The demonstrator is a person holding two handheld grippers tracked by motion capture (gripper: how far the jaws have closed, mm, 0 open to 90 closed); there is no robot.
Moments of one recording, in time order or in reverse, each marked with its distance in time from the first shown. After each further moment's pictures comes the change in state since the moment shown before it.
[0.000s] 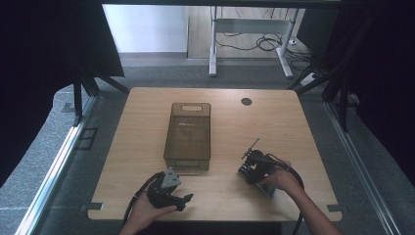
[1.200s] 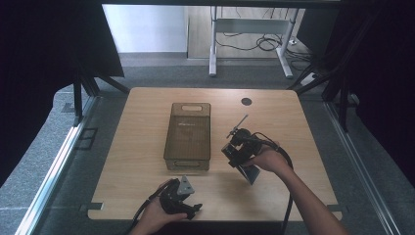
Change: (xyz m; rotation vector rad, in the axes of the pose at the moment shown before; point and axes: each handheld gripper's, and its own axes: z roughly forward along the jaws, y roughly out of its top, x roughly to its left) left arm -0.024 0.000 0.031 0.090 -0.060 0.069; right arm 0.022 0.064 -0.070 -0.124 0.057 -0.053
